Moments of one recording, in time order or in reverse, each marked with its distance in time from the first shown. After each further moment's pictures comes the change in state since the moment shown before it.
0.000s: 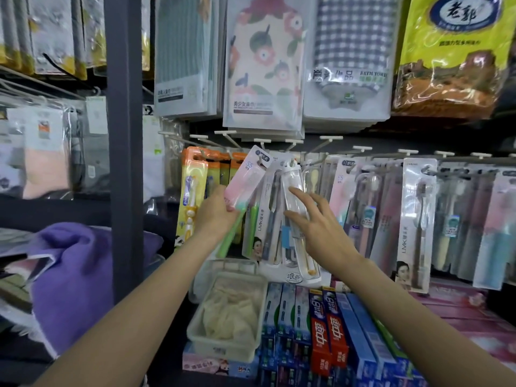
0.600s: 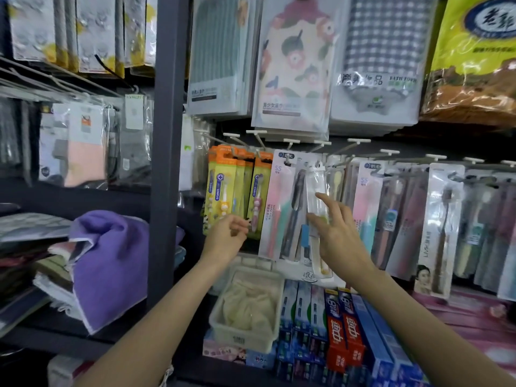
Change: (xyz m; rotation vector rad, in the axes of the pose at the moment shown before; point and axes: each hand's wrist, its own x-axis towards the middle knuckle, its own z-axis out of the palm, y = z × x) left_hand -0.045 -0.049 0.000 -0.401 -0.038 -0.083; right_hand -0.008 -0.022 0.005 0.045 0.070 0.097
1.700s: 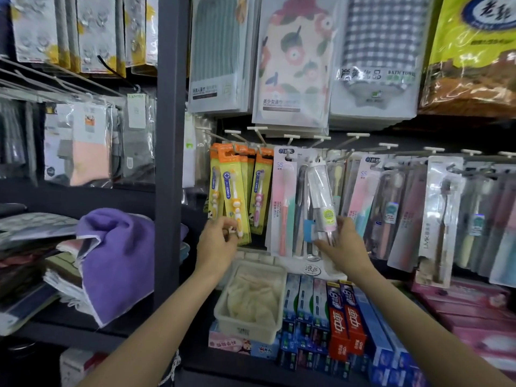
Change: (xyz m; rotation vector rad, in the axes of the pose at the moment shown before) left_hand -0.025 -0.005 -0.011 0.127 0.145 0.025; right_hand -0.013 -0.005 -0.011 0.599 -0.258 0.665
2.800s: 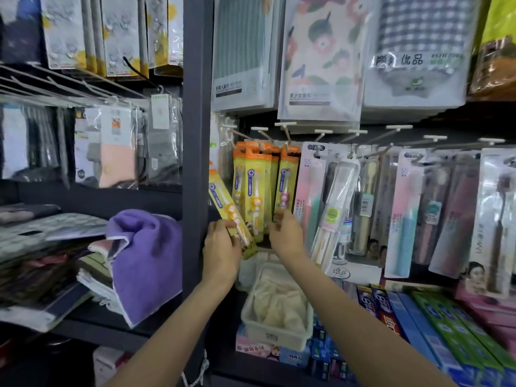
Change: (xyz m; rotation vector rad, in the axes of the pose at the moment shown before) left_hand 0.010 -0.030 -0.018 0.161 0.173 -0.019; right_hand 0.022 -0.084 0.131 0.266 -0.066 -0.016
